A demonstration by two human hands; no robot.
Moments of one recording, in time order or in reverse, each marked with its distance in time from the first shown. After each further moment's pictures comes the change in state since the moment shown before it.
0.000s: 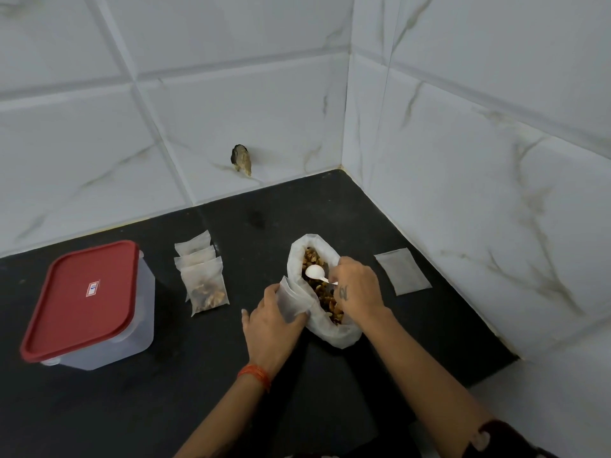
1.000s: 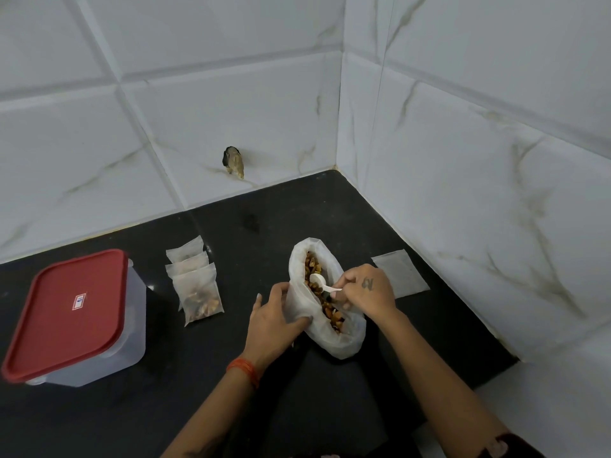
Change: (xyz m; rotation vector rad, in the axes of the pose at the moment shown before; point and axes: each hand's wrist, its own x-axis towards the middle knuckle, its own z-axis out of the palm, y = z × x) left_hand 0.021 0.005 -0.007 -0.103 -0.267 0.117; right_hand 0.008 0.024 0.000 0.511 -0.180 0.353
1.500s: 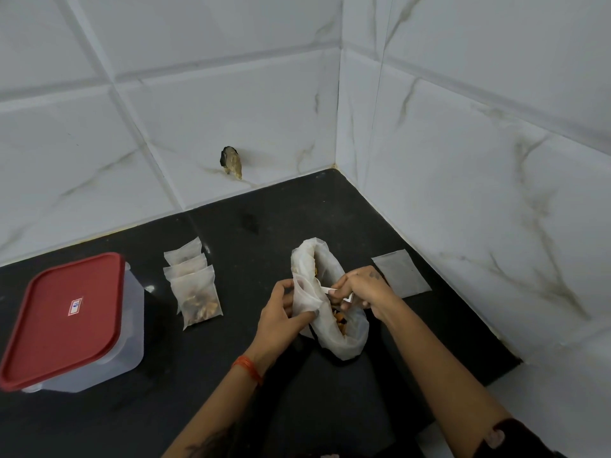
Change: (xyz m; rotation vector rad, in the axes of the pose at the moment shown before) left_hand 0.007 0.004 0.008 -0.484 -0.059 -0.070; right_hand 0.013 0.000 -0.007 0.487 -0.194 0.280
